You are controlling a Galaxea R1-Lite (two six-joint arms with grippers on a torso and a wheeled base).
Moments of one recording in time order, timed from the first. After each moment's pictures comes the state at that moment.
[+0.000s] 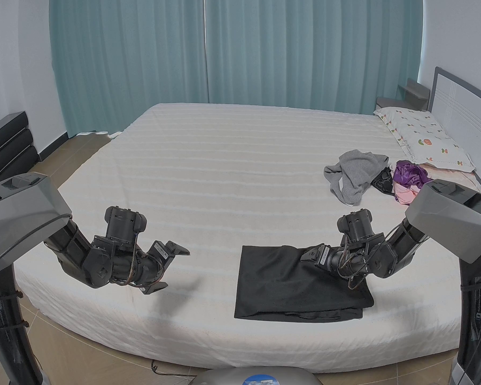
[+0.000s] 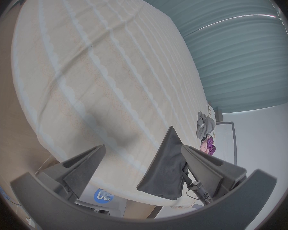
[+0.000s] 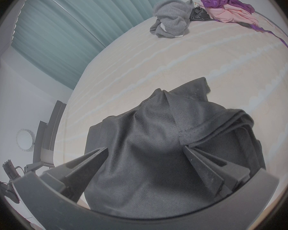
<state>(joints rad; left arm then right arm) -0.26 2.15 -0.82 -0.53 -0.24 -1.10 0.34 2.38 -1.06 -0.49 0.06 0.71</state>
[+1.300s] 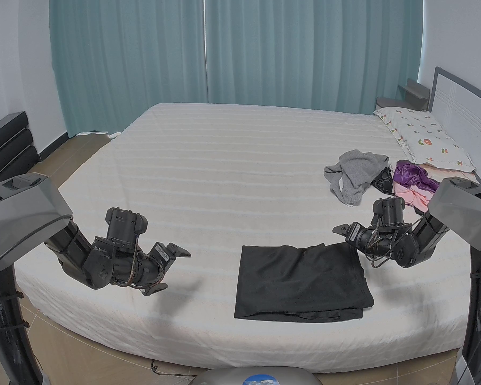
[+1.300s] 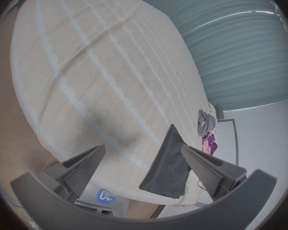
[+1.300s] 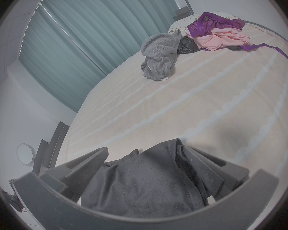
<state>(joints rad) -0.26 2.15 -0.82 -0.52 -0.24 -1.08 0.15 2.38 -1.04 -0.72 0.07 0.65</state>
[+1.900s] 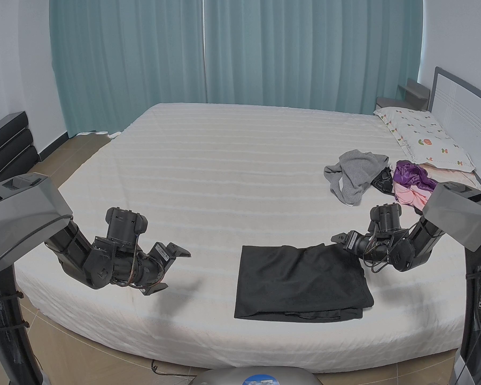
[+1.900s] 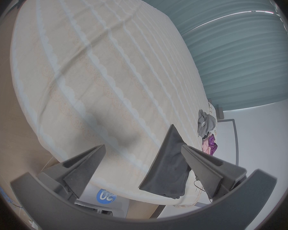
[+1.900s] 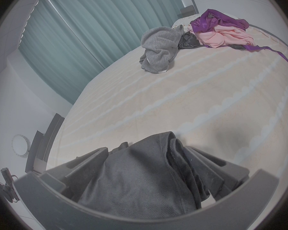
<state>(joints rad) -0.26 2.15 -0.82 -0.52 -0.24 -1.08 0.15 2.43 -1.05 -0.71 0.07 0.57</state>
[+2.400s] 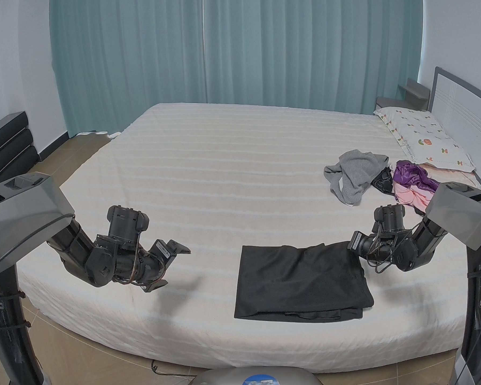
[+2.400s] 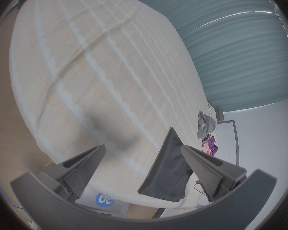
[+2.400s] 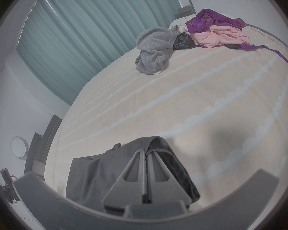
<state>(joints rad) -0.26 2.16 -0.84 -0.52 -0.22 -1.08 0.13 2.42 -1.03 -0.71 0.07 0.57</state>
